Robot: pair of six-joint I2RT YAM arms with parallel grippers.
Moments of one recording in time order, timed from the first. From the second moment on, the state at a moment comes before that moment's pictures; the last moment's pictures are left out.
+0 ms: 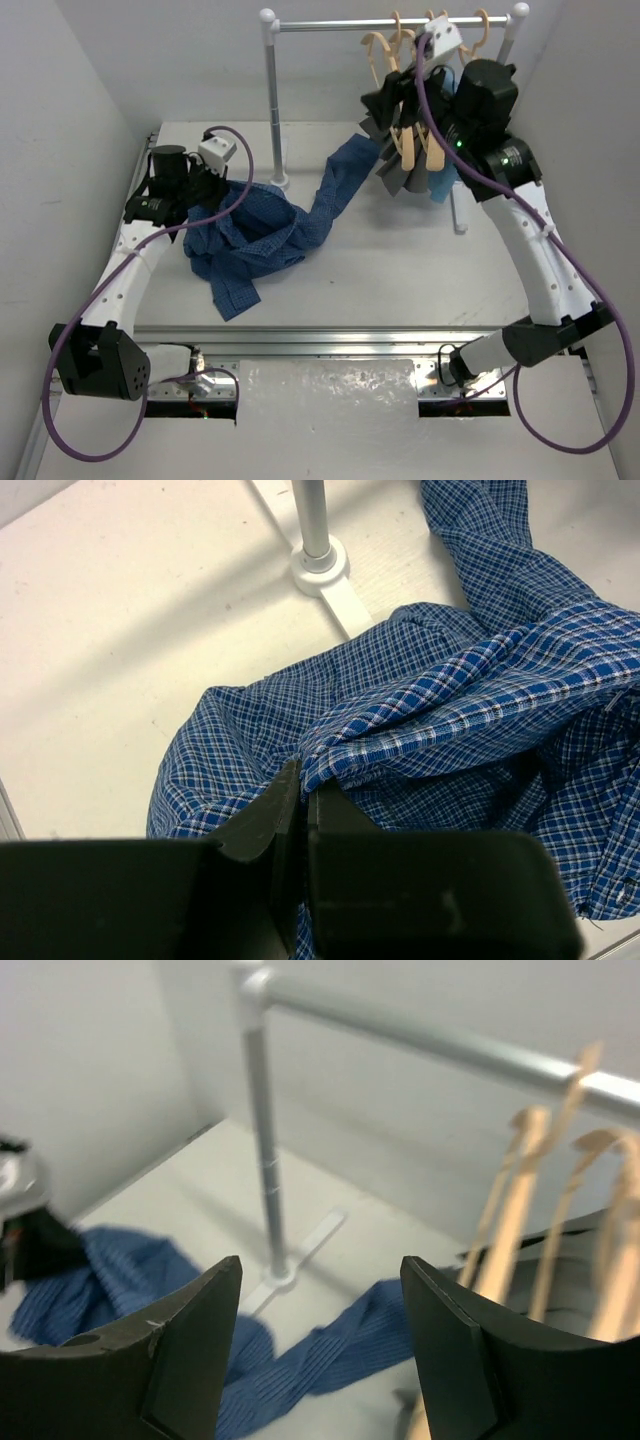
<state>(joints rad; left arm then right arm) -0.04 1.23 1.13 -0.46 0.31 0.32 0.43 1.45 1.81 -0.39 -0.21 -0.03</state>
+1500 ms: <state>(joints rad) -0.04 1.23 1.09 -0.45 0.34 0.32 0.25 1.71 1.82 -0.42 -0.12 -0.09</state>
